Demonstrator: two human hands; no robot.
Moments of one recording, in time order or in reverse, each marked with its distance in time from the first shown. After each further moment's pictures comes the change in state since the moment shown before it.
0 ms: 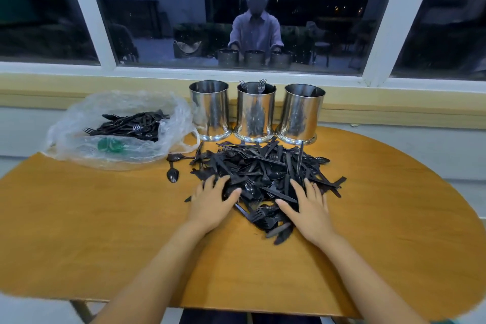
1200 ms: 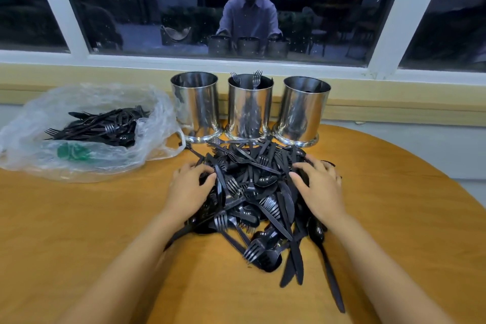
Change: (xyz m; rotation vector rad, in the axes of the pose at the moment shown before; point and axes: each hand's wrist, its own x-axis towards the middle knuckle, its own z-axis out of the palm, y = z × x) left_hand 0.076 -0.011 -0.020 -0.163 0.135 0.018; right_hand 0.084 0.006 -0.033 -0.001 0.224 -0.021
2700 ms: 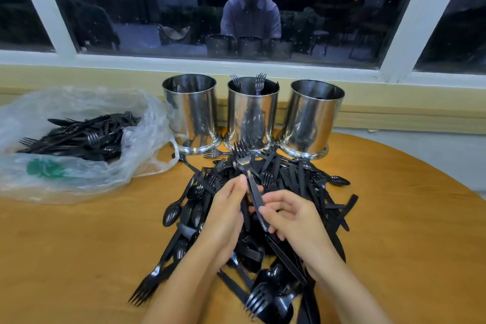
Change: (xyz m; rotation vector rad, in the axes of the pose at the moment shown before) left_hand -0.007 0.074 0.033 -1.238 -0.176 -0.210; right_hand -0.020 -0.067 0.005 1.013 -0.219 0.116
